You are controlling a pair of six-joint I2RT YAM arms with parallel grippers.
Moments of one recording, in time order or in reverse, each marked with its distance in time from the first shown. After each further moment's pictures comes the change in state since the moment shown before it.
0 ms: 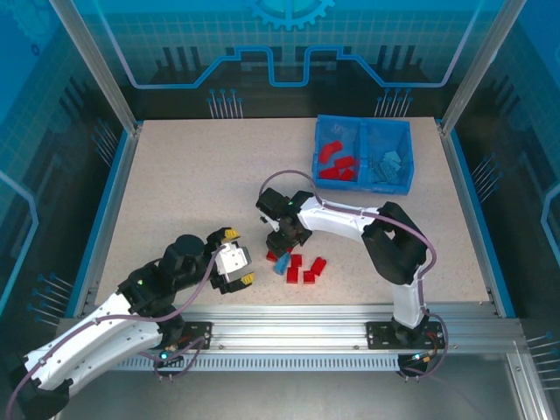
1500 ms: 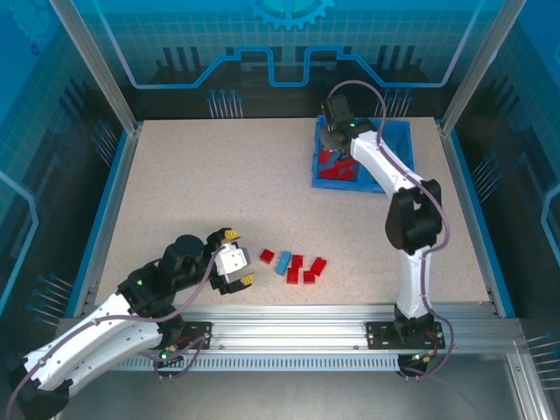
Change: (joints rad) left arm 0.001 -0.009 0.000 -0.008 0.005 0.001; right arm -0.521 0.179 0.575 0.093 0.290 -0.043
